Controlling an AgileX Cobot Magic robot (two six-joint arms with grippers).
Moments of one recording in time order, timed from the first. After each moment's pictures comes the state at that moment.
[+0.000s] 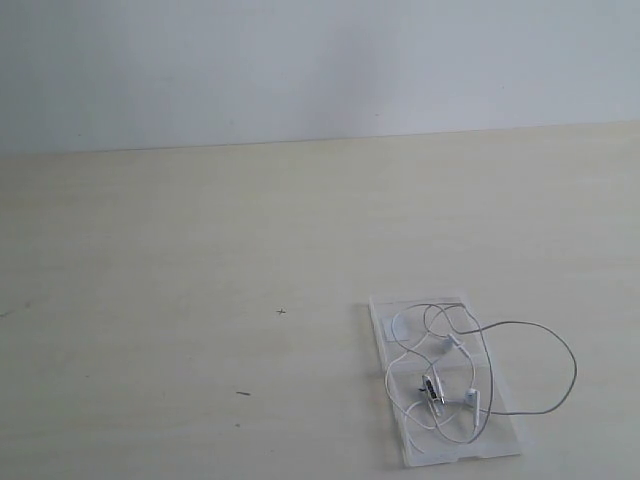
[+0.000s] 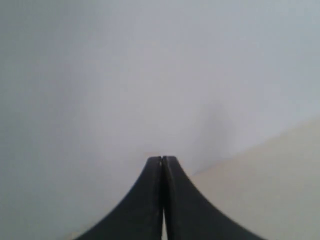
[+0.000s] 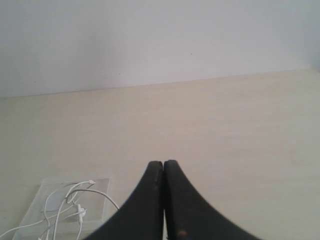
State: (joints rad) left arm -0.12 0.49 -0.47 1.75 -0.09 -1.57; right arm 0.07 0.01 0.00 0.07 0.27 0.00
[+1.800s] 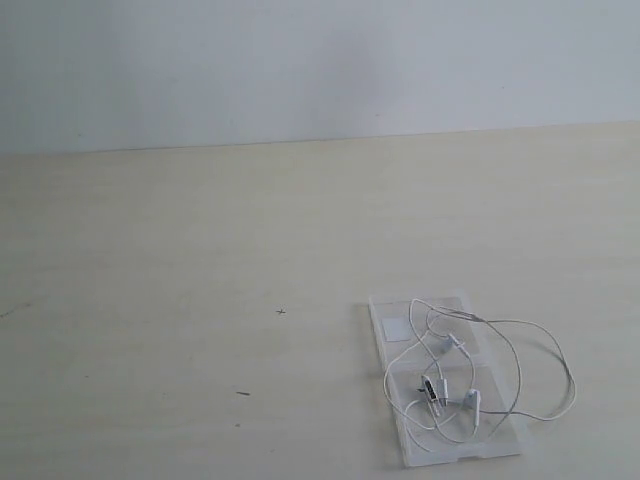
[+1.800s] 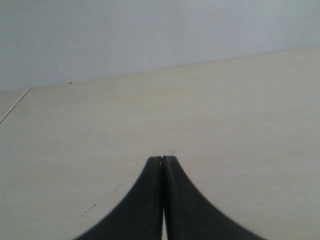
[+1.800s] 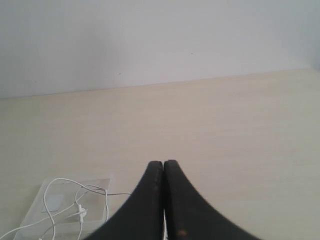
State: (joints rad) left arm 0.13 0.01 0.00 0.18 0.31 -0.08; right arm 0.07 0.01 0.00 0.08 0.27 0.00
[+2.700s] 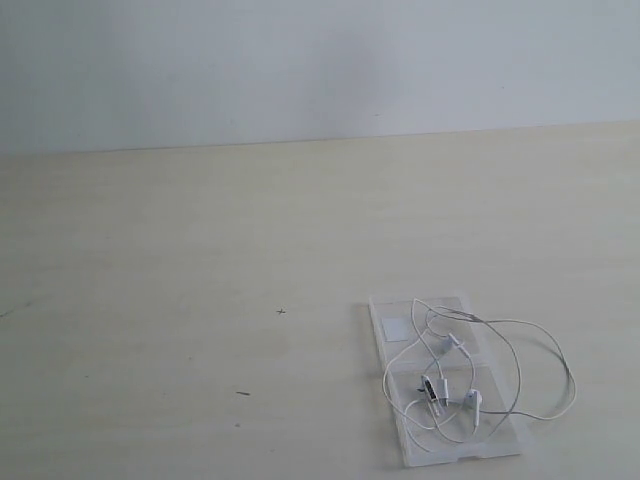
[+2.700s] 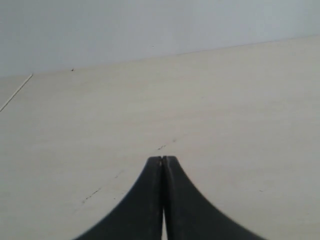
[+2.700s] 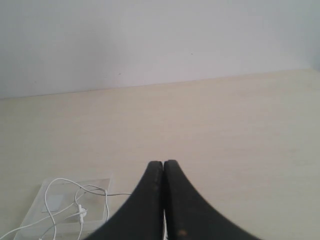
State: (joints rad) left arm 0.16 0.01 0.00 0.11 0.35 -0.01; right arm 0.07 0.01 0.00 0.08 0.27 0.00
